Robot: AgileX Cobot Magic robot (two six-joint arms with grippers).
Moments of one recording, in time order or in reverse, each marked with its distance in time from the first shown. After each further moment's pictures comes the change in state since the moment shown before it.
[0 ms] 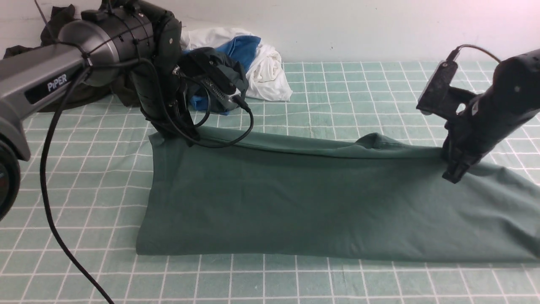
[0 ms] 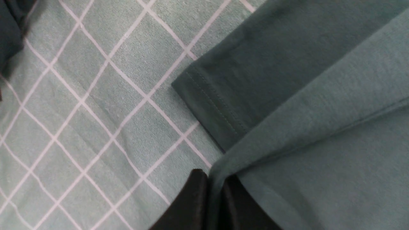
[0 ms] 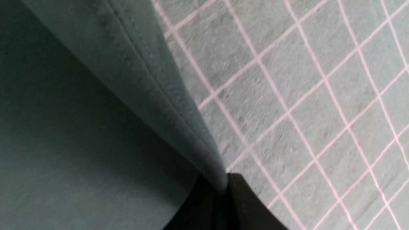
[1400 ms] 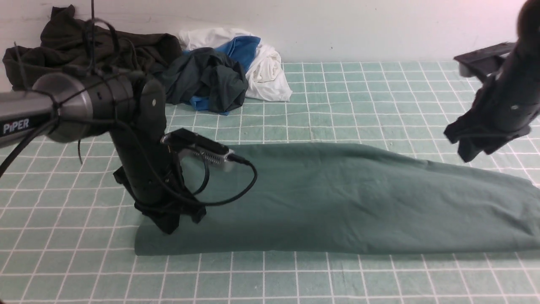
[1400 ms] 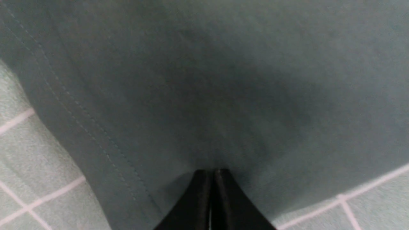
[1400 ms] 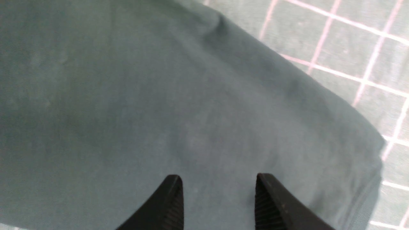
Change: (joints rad) right arm -0.074 -0.074 -0.207 0.124 0.475 0.507; left arm -0.025 -0.228 0.557 -0.270 -0.062 -0.195
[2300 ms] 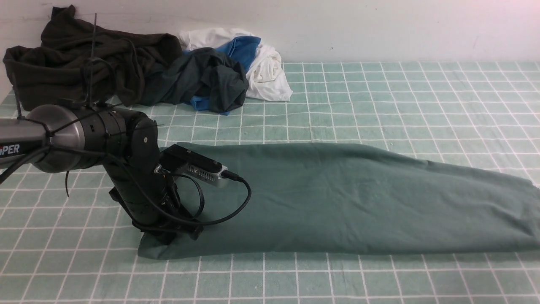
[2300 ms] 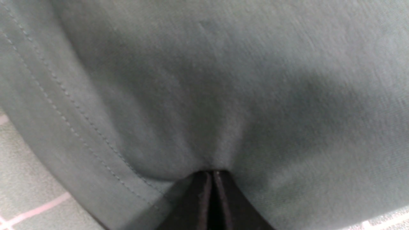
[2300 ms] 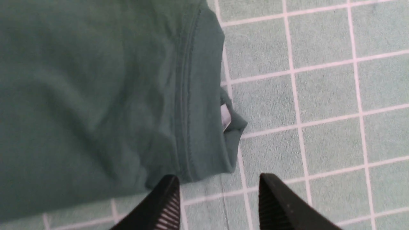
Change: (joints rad) right arm -0.404 -0.172 0.450 0.009 -0.302 0.048; left arm 0.001 -0.005 0.108 -0.001 -0.150 -0.033
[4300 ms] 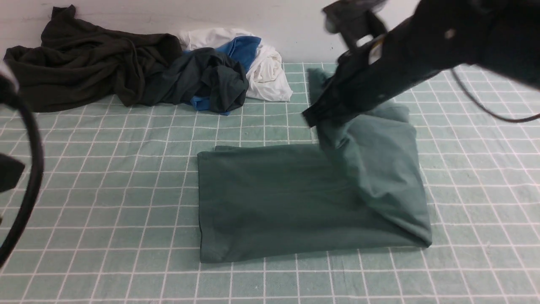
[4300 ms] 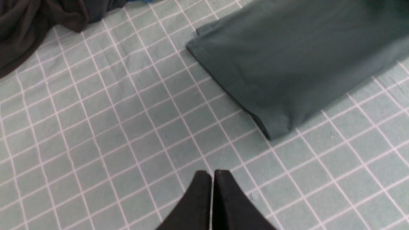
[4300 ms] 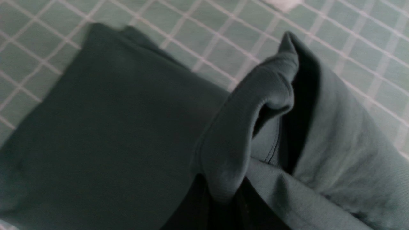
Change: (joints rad) right arm 0.896 0.158 -0.460 0.082 -0.122 -0.011; left arm 0.001 -1.083 0.025 0.043 0.385 -0.001
